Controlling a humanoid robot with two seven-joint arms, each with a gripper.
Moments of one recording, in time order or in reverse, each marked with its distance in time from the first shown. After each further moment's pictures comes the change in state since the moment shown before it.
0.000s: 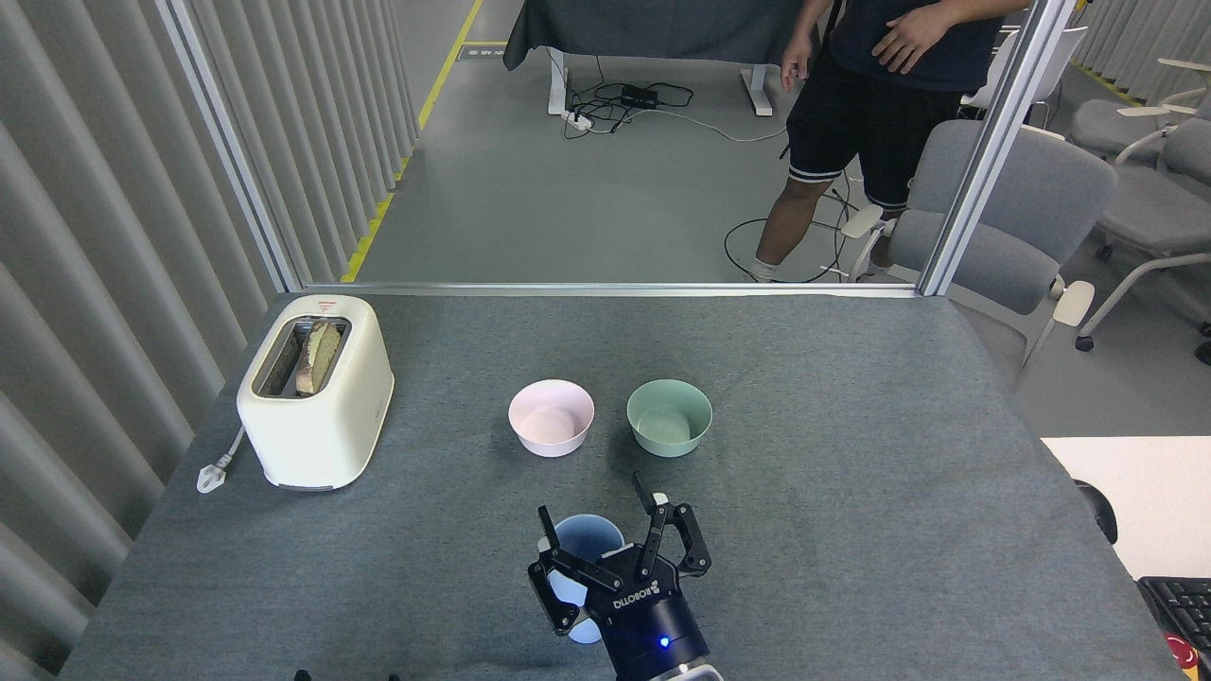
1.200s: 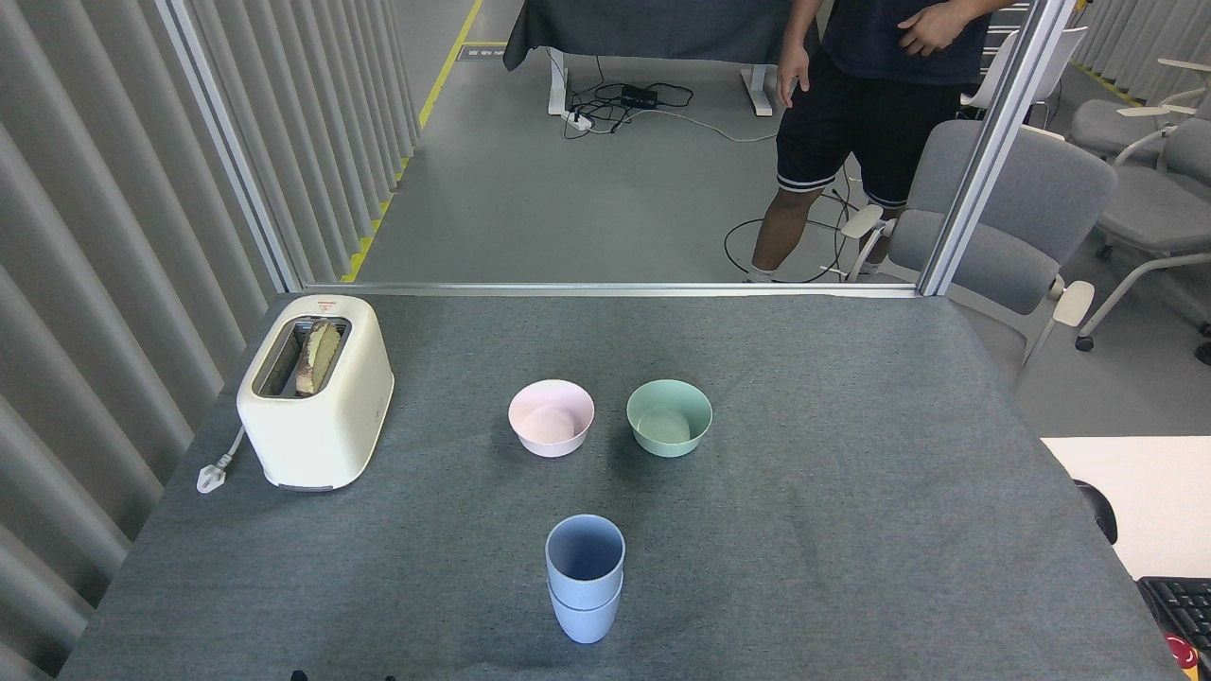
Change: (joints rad) left arm 0.008 0.010 0.002 -0.013 -0.002 -0.005 0.000; right arm 0.467 -0.185 -0.389 -0.029 -0.236 -0.055 -0.212
